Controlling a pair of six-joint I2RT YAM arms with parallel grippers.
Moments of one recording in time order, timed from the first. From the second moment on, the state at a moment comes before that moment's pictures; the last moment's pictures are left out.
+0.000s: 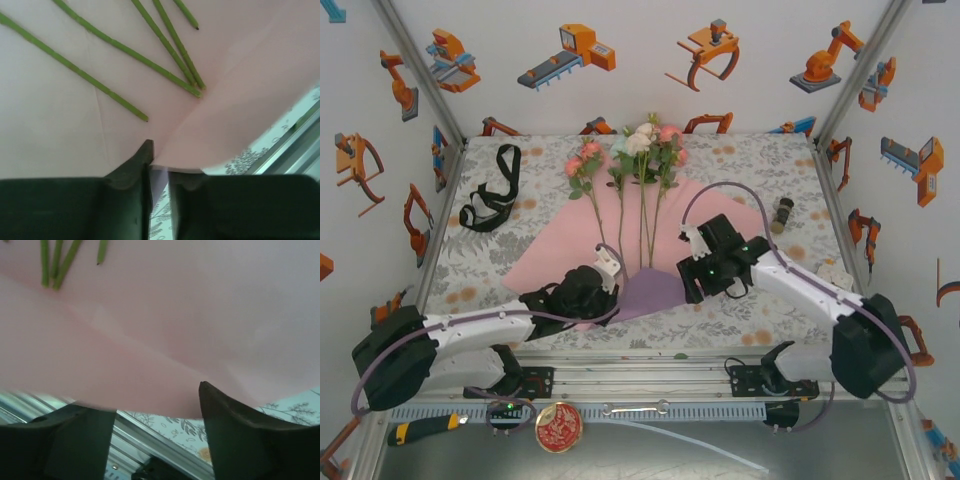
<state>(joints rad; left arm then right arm) -1.01 1.17 0.43 0.04 -0.06 -0.33 0.59 1.32 0.84 -0.68 -0.23 0.06</state>
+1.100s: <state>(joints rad) -1.06 1.23 0.70 -0.24 -0.19 -0.48 0.53 1.75 1.06 -0.56 -0.20 0.07</state>
